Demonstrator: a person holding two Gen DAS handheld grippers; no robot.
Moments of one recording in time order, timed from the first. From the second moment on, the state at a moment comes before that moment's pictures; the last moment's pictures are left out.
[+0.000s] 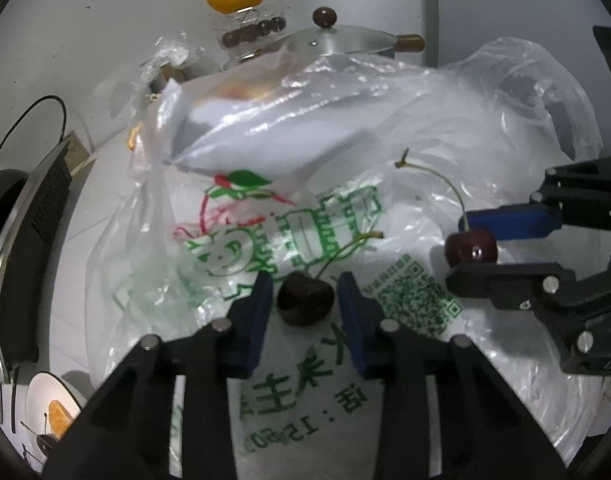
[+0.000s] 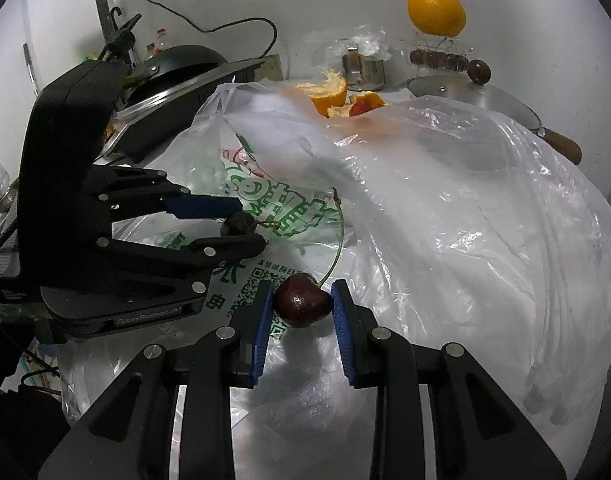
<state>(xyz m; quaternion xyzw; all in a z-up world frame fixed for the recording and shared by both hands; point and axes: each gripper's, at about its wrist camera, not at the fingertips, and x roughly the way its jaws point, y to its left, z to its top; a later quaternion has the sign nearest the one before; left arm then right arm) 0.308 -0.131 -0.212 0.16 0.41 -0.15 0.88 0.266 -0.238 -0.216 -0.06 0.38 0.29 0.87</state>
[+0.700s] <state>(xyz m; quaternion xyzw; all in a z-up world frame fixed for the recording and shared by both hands) 0.285 -0.128 -0.194 0.15 0.40 -0.17 0.89 0.259 -0.228 -0.209 -0.07 0.38 0.28 0.88</state>
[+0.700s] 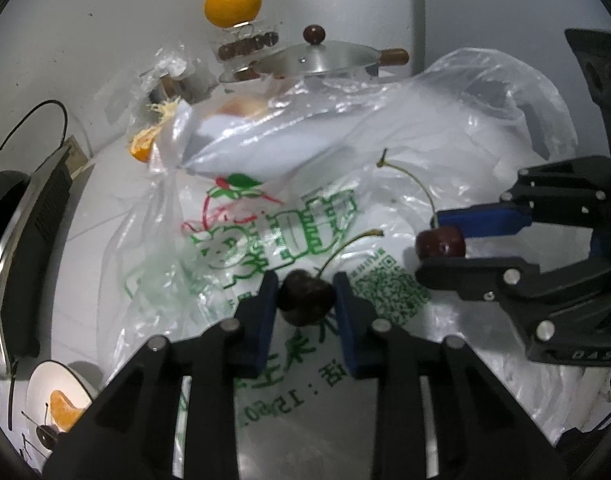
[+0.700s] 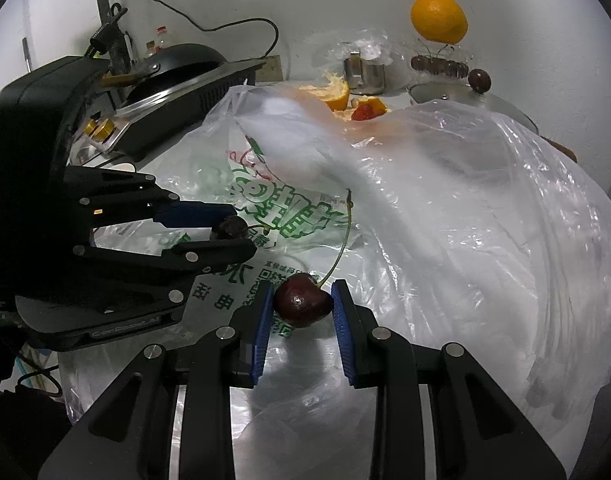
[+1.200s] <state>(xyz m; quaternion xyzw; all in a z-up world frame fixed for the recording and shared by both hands) 0.251 -0.121 -0.171 0.14 0.38 -0.18 0.90 0.234 -0.218 -0.194 -0.08 0.37 0.28 0.88</state>
